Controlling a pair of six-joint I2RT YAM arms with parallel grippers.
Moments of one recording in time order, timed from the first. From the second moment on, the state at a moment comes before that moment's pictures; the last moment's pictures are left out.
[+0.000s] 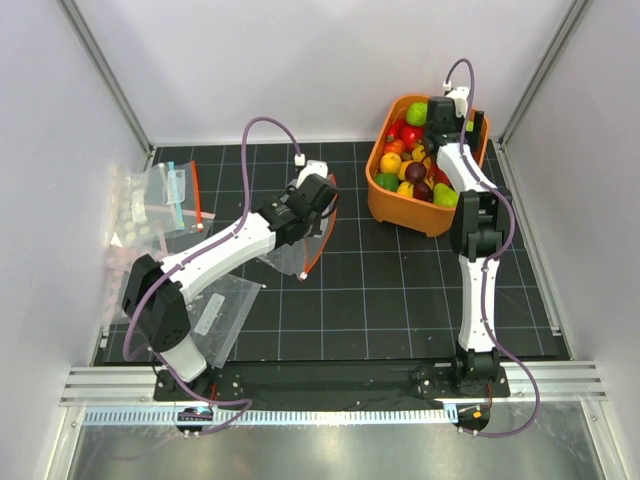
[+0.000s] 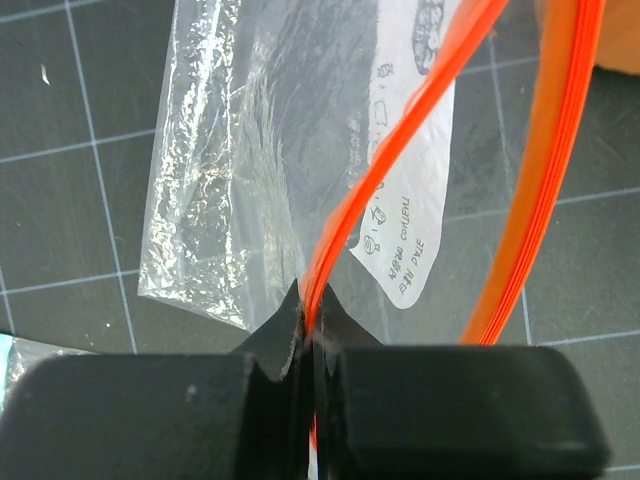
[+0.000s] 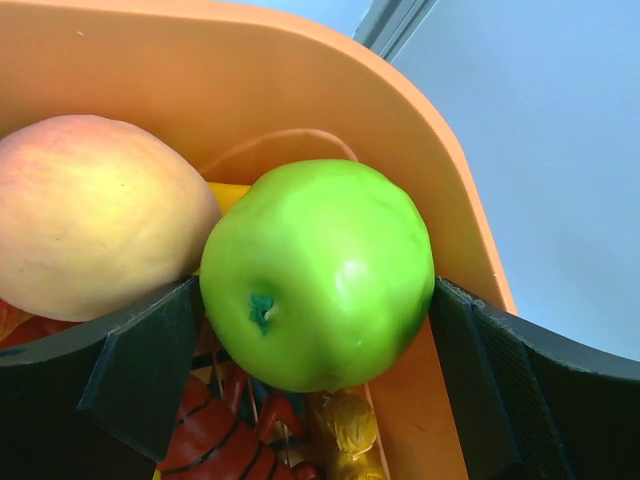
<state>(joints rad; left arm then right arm) -0.80 1.66 1.46 -0.66 -0.49 -0.44 0.07 2.41 2.16 -0.22 0.78 -0.02</state>
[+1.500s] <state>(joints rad) -0.82 1.64 1.45 -0.64 -0.29 -0.44 0.36 1.27 1.04 0.03 0.25 0.45</state>
